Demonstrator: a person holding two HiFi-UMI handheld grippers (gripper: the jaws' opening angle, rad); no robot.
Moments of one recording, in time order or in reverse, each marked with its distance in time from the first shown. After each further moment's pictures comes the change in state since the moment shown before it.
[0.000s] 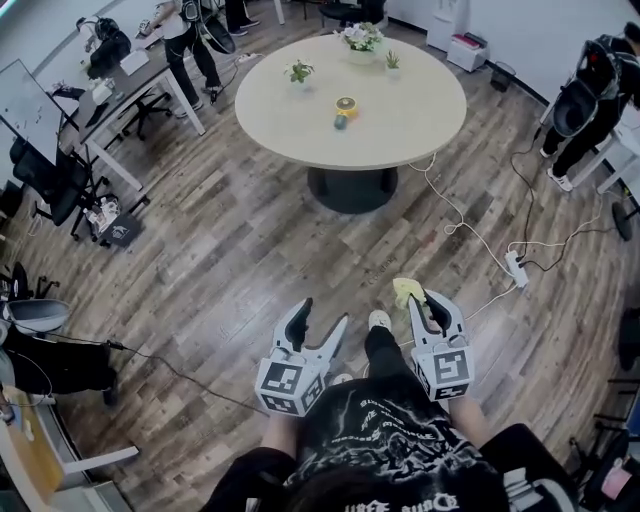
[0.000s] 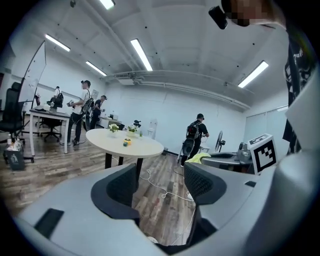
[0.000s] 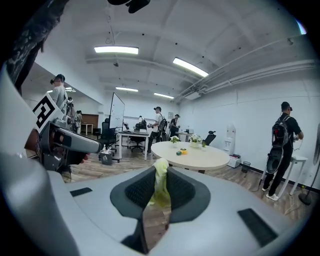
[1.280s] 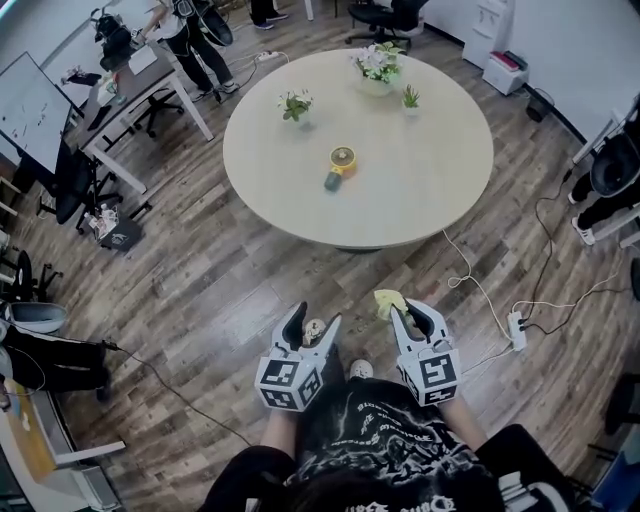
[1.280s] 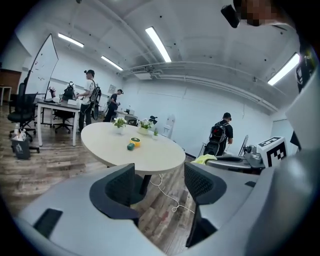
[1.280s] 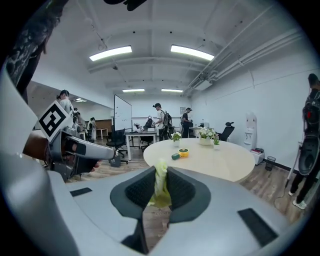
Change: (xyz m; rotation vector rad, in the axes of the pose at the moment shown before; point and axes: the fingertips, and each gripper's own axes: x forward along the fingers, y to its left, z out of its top) left arm 0.284 0.081 0.074 -0.120 0.029 0.190; right arm 0.240 -0.180 0.034 0.038 0.031 0.233
